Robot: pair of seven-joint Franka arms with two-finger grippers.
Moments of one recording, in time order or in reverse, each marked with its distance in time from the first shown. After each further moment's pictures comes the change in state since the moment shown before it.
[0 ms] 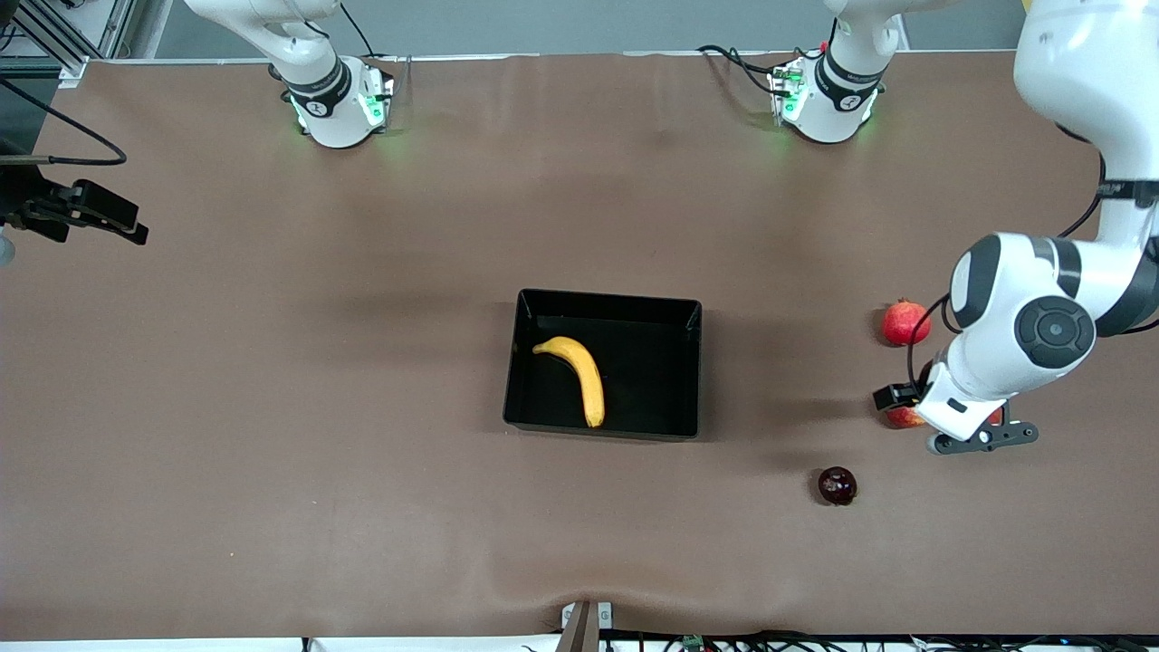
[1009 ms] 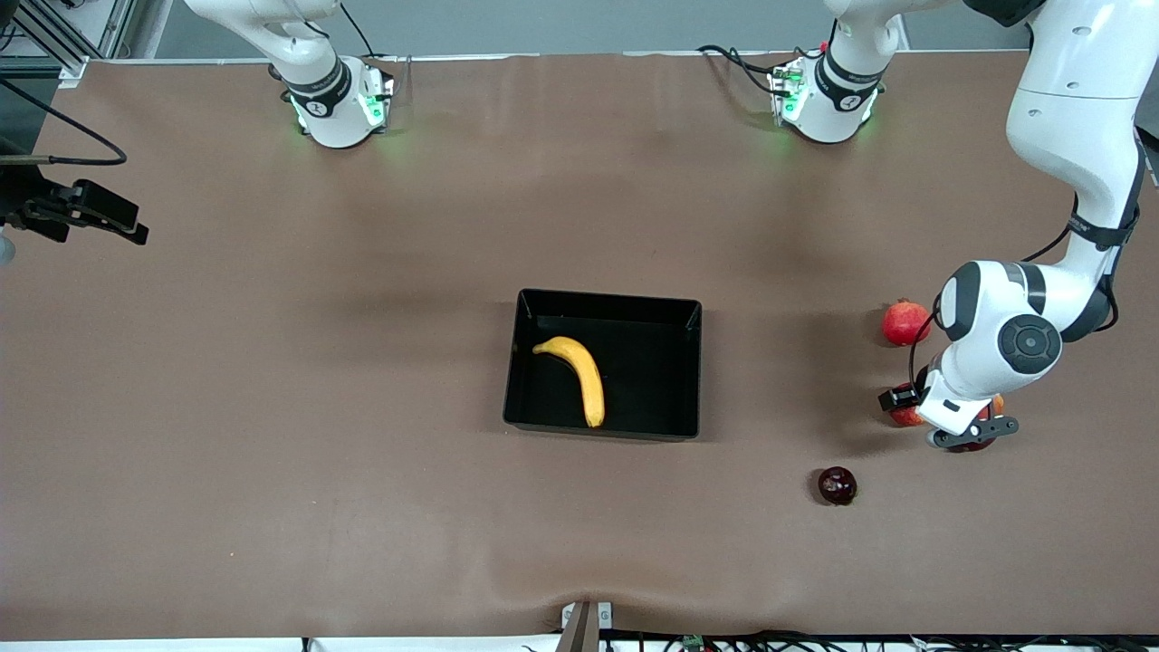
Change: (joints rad) left arm 0.039 0.137 0.163 -0.233 0.002 0.420 0.063; right arm 0.000 0.000 0.000 0.000 0.000 0.000 0.000
